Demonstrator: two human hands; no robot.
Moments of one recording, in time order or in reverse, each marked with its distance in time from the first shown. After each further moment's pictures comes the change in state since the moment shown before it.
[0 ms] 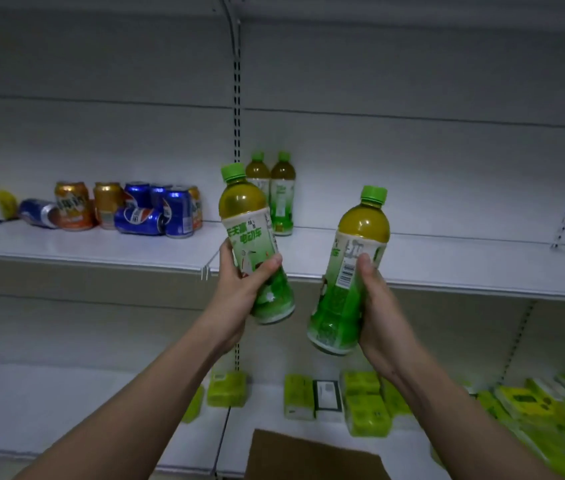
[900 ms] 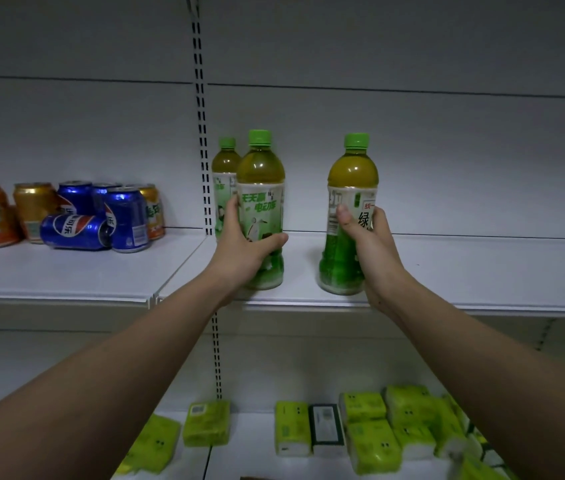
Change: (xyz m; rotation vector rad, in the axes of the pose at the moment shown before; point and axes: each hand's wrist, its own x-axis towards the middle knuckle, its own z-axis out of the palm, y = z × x) left_hand 0.165 -0.039 0.021 0.420 -0.014 0.096; right_hand 0.163 -0.018 -0.015 -0.250 0.170 -0.168
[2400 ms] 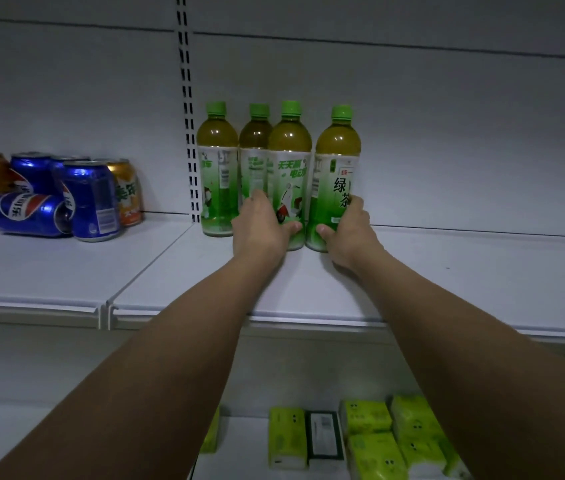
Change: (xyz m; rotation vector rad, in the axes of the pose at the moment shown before) left_hand 0.079 -0.040 0.055 0.673 0.227 -0.022; right_hand 0.102 0.057 0.023 -0.849 0.033 0.025
